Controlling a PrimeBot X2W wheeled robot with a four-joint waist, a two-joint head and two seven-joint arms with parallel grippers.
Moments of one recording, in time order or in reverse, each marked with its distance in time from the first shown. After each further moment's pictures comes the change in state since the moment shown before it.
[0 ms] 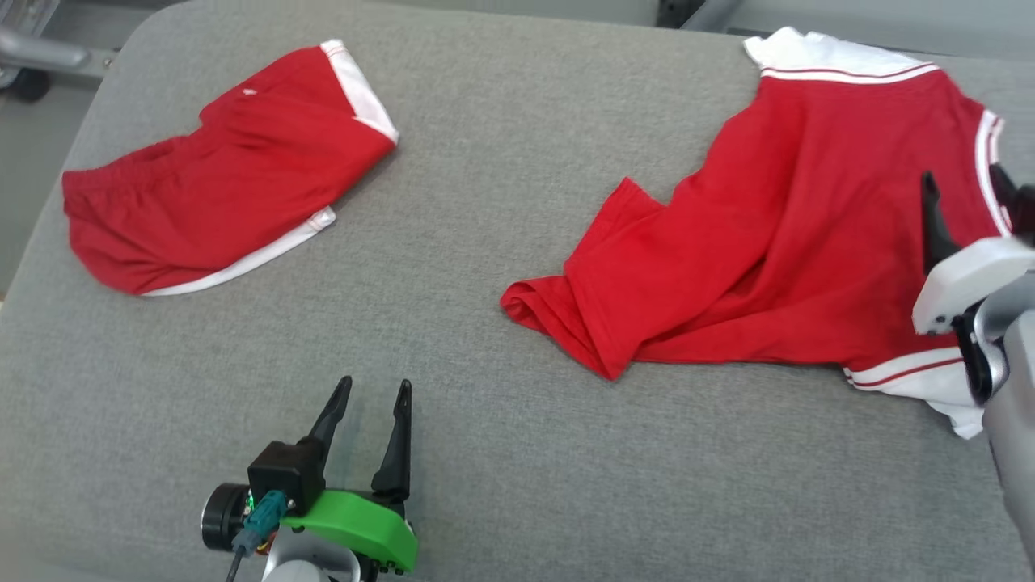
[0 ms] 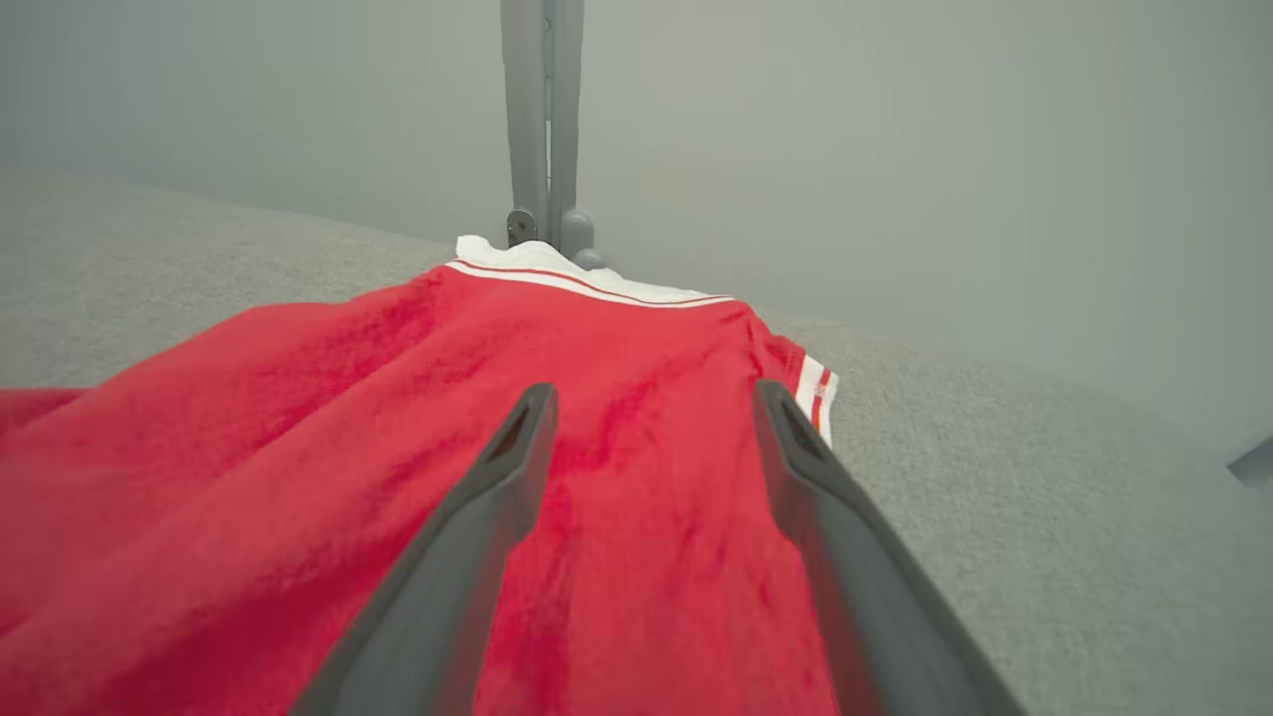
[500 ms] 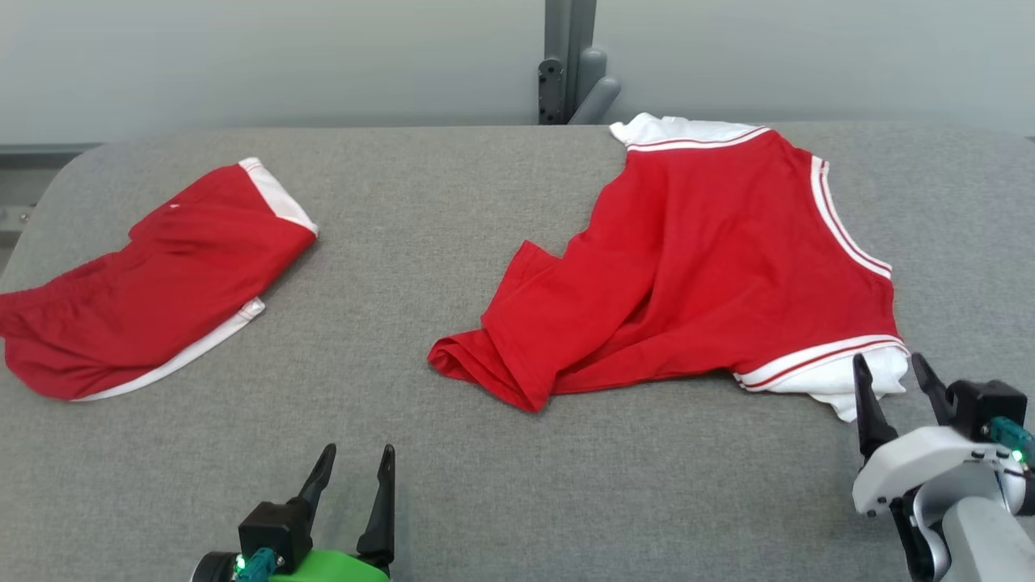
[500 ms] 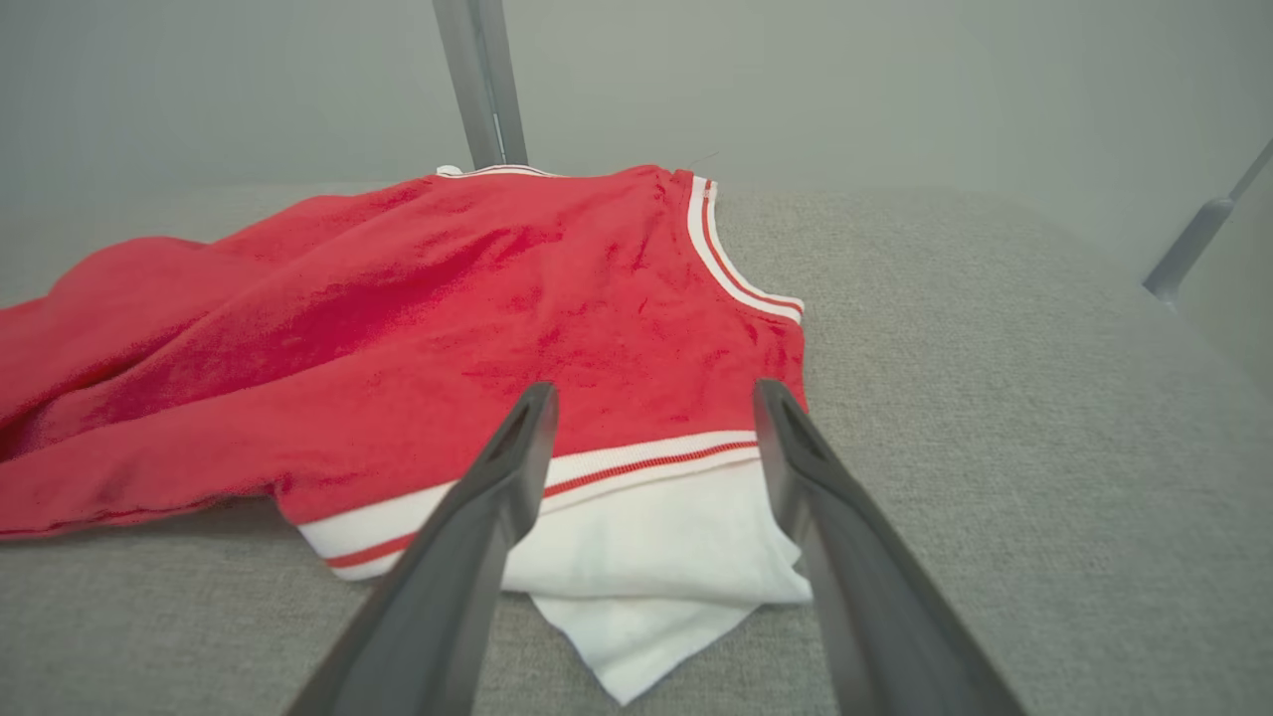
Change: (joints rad) left arm 0.113 0.000 0.052 0.024 0.023 -0.016 0.000; right arm 0.450 0.142 -0.041 -0.278 0.093 0.000 0.000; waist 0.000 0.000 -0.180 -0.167
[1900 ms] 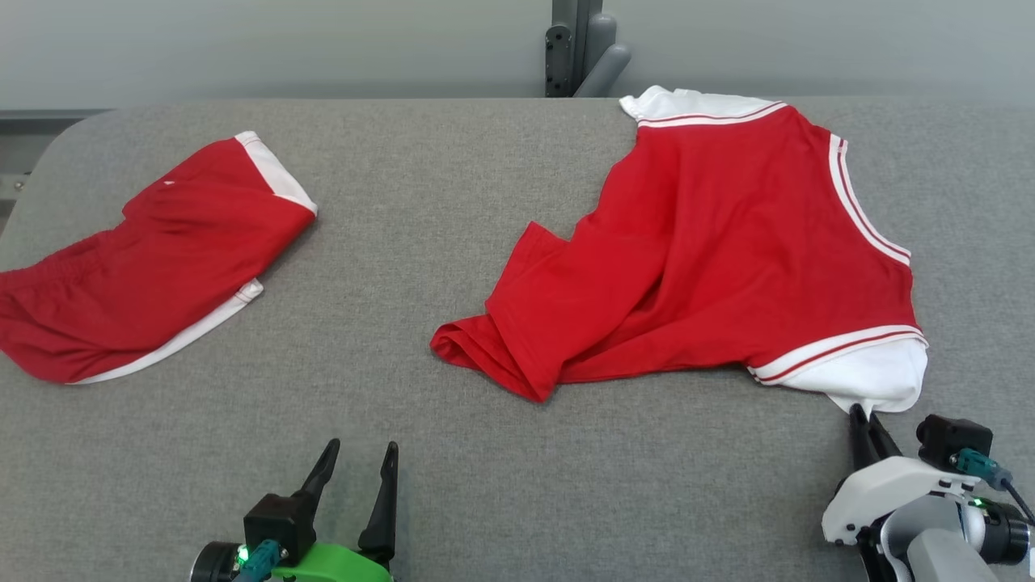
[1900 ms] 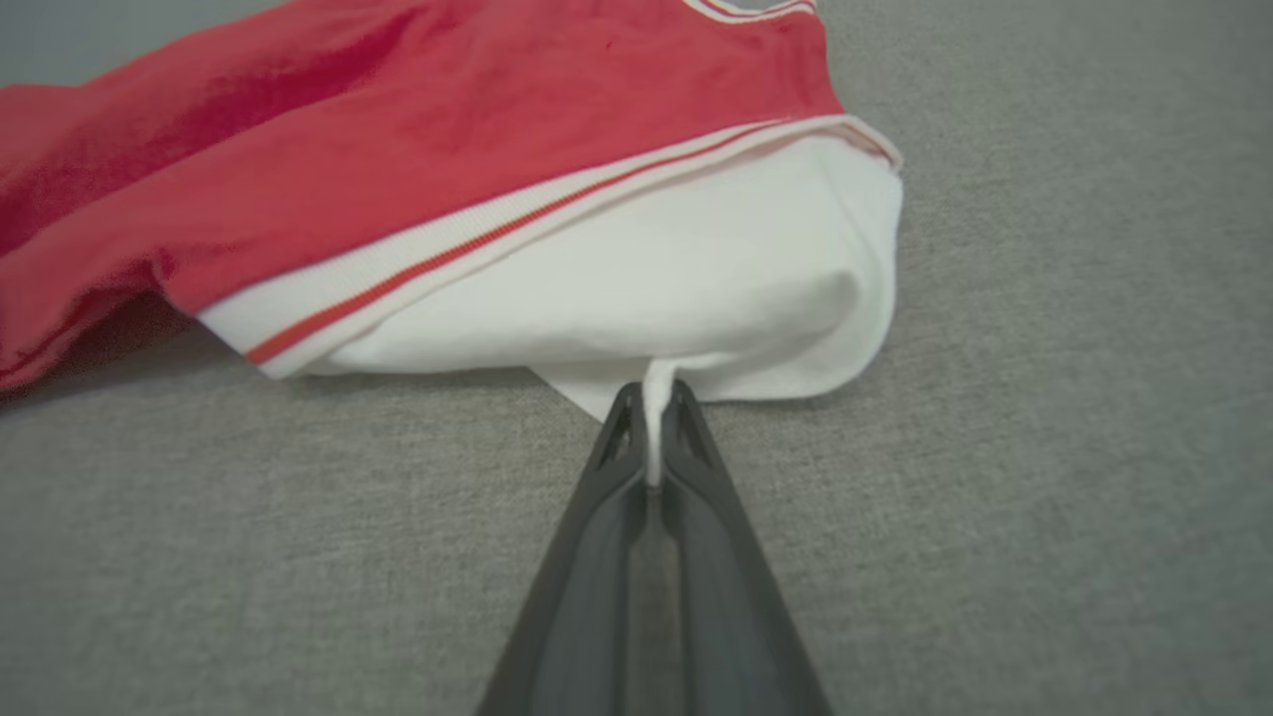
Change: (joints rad) left arm -0.027 0.000 0.008 0.031 0.041 -0.030 0.000; right arm -0.019 0.106 -0.092 0.183 0.004 0.000 -0.003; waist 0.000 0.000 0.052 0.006
